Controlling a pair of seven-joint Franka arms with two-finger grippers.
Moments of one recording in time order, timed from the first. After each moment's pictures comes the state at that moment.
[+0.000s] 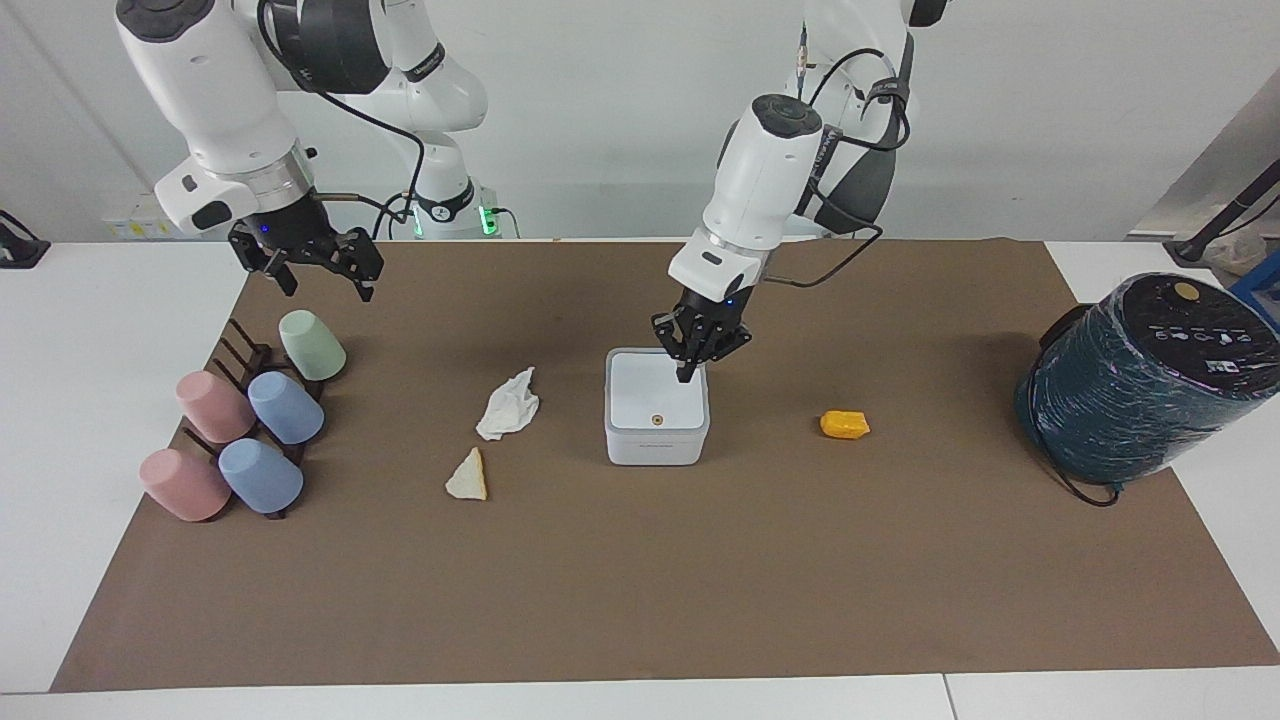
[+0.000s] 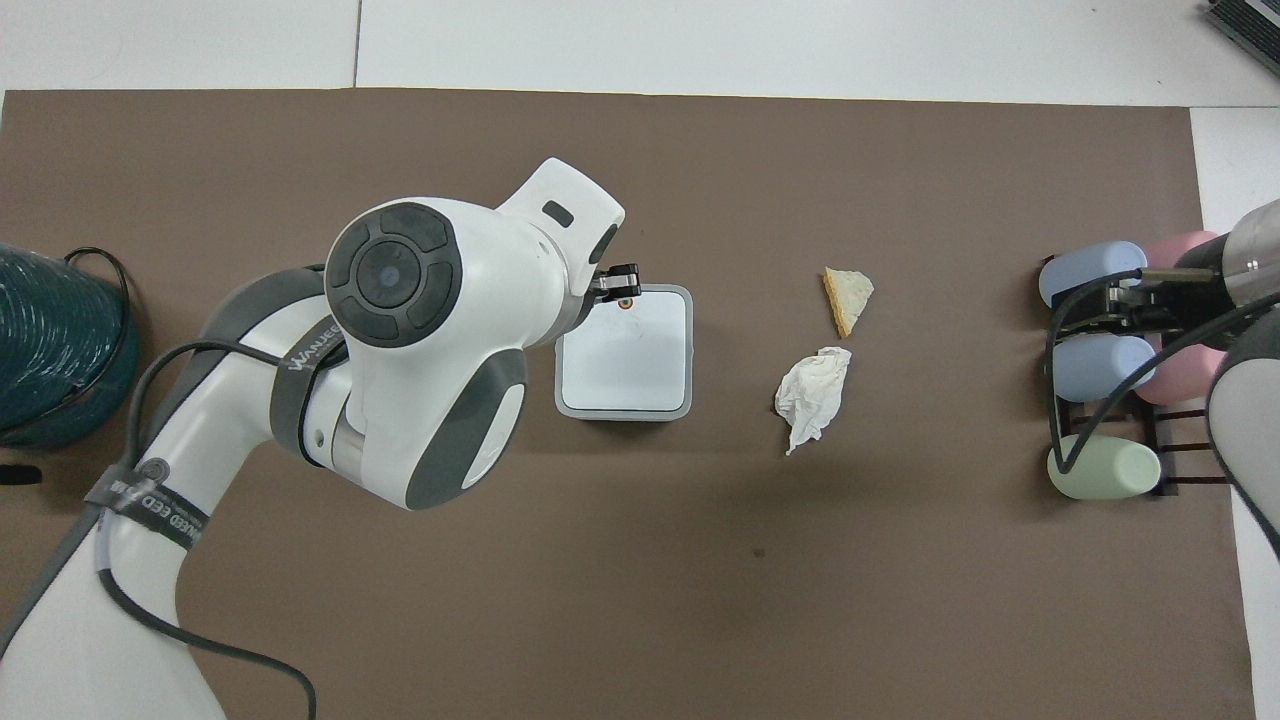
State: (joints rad) left arm -0.59 0.23 0.00 -1.70 -0.12 2.25 -0.57; right arm -0.05 -0.01 0.08 -1.66 -0.03 1.64 0.14
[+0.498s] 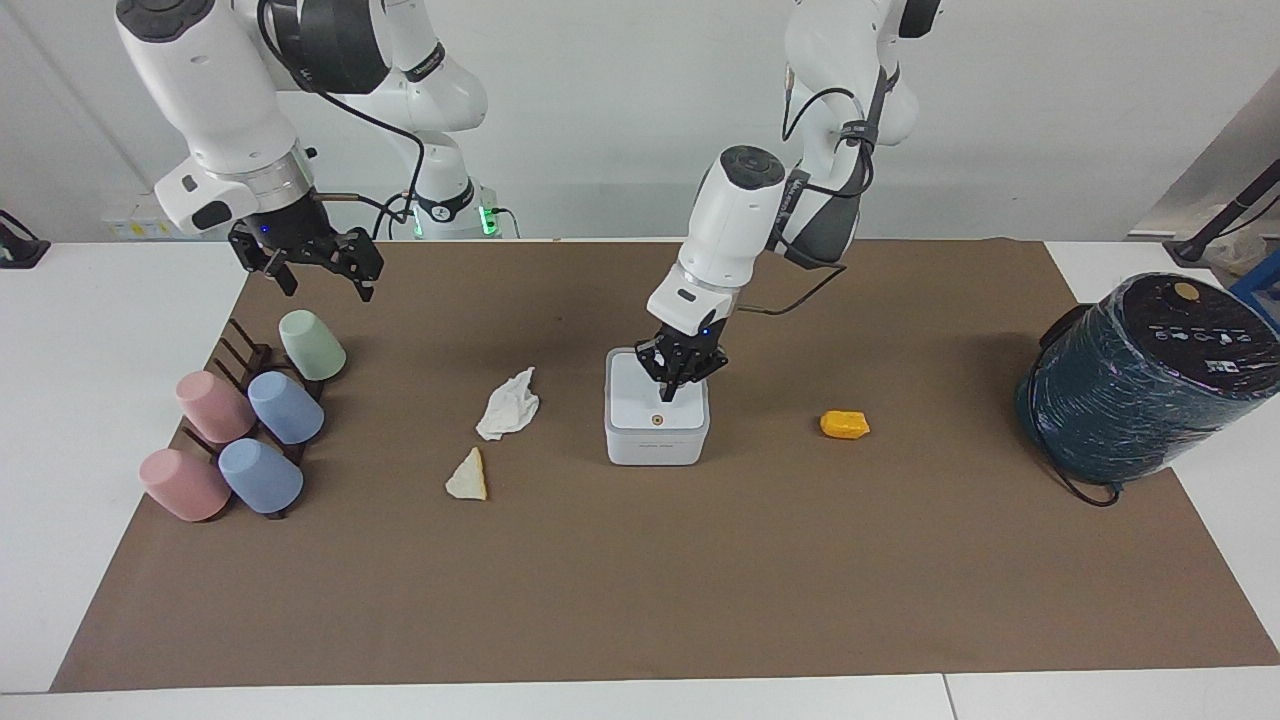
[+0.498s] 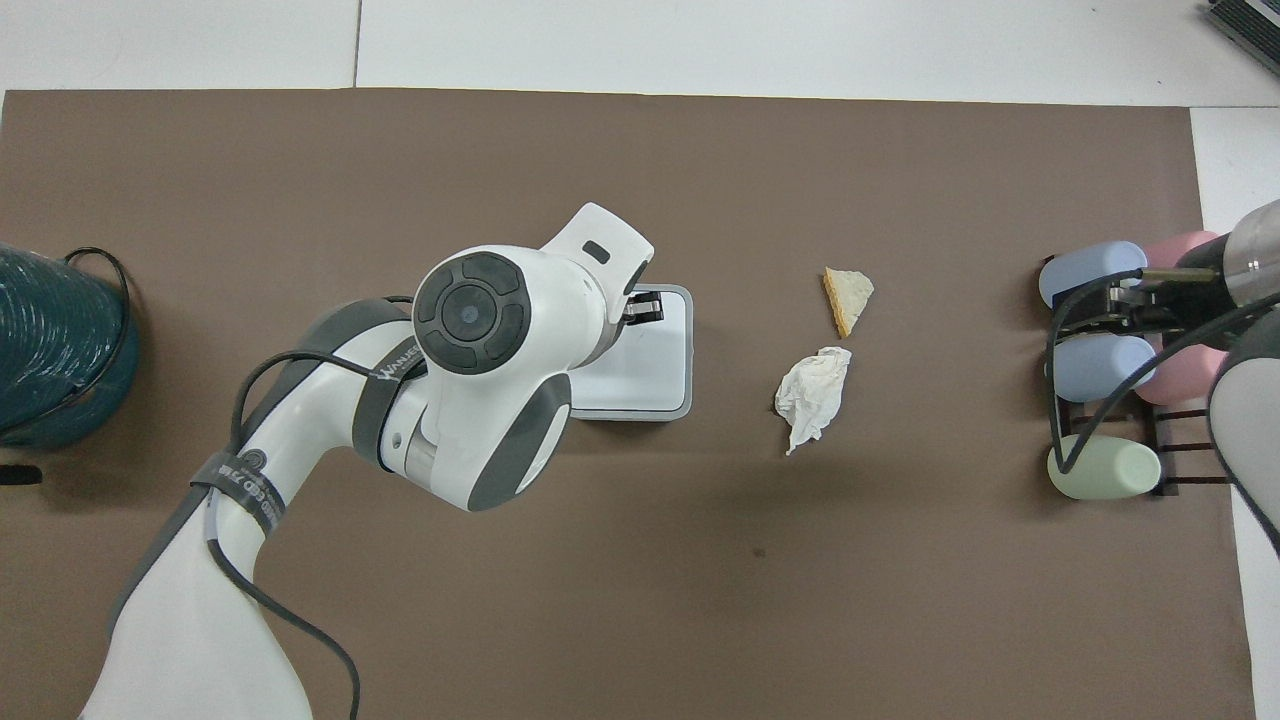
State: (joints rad) left arm -0.63 0.30 0.00 -1.76 -0.12 2.37 -0.62; right arm -0.06 -0.01 0.08 -1.66 -0.03 1.64 0.14
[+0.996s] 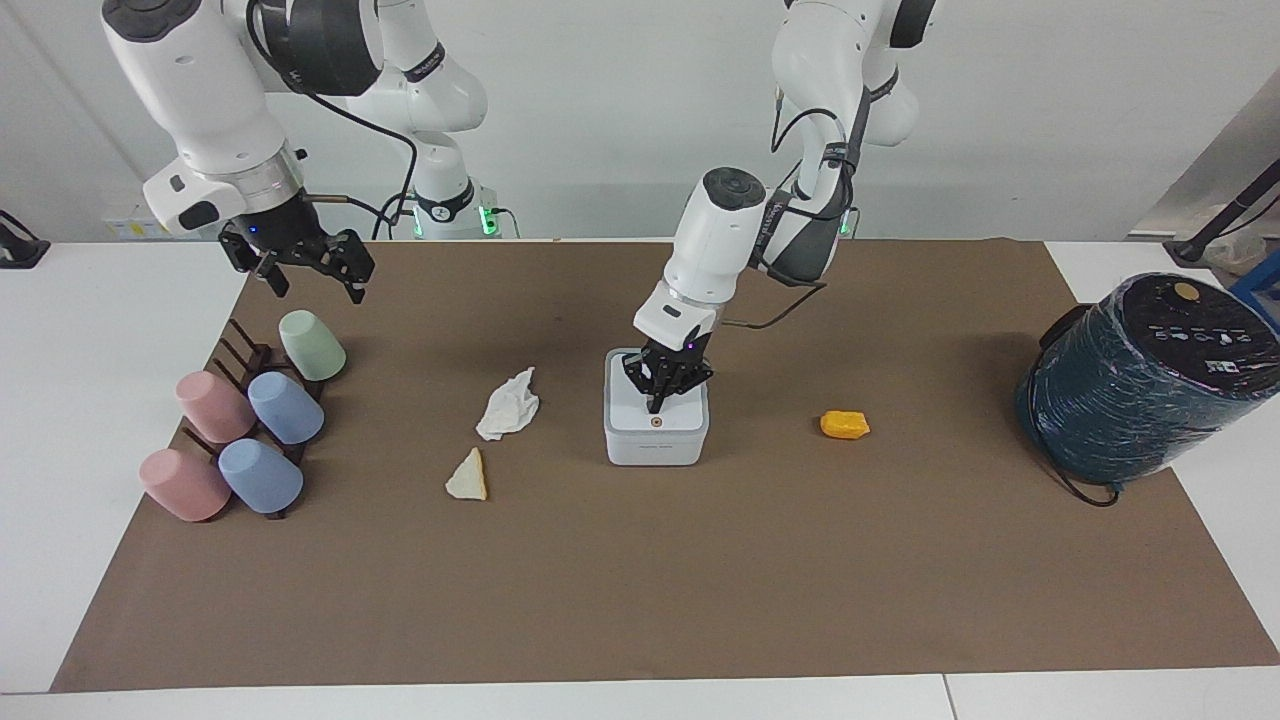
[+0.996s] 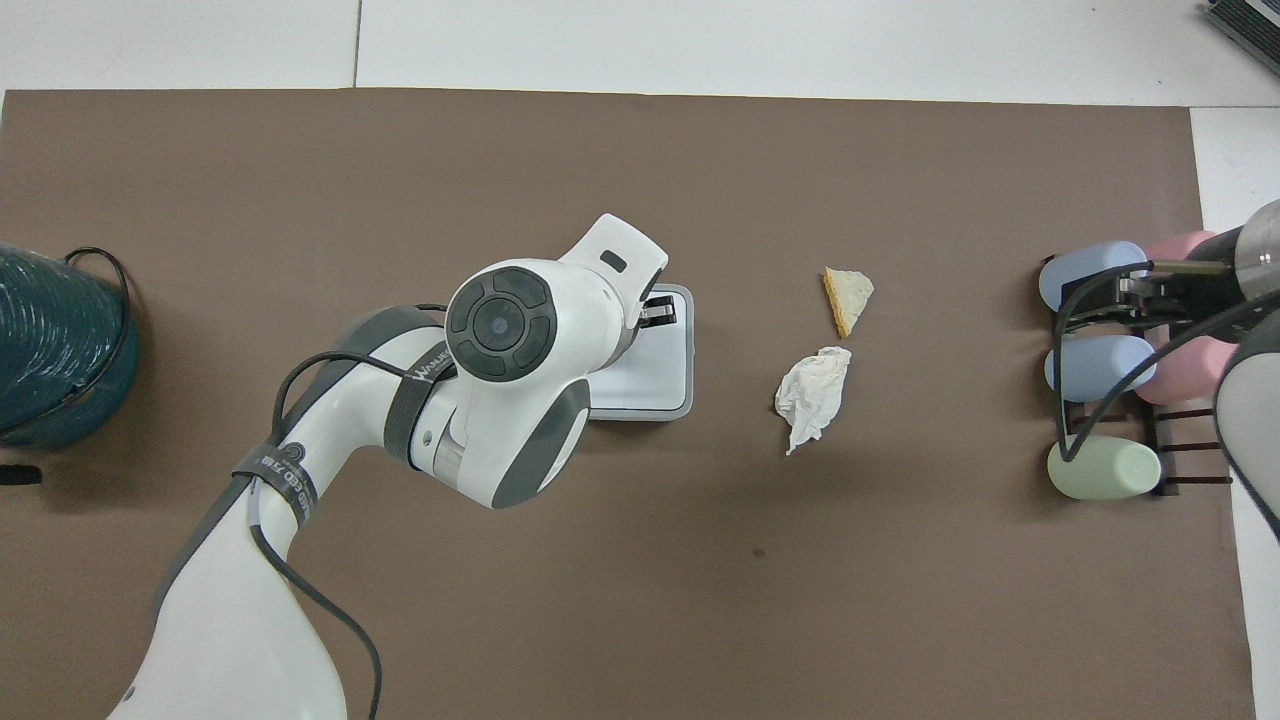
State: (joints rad) left arm -0.64 0.33 0.00 -1.76 -0.12 2.40 -0.63; right arm -0.07 -0.01 0.08 -1.69 -0.03 1.72 0.14
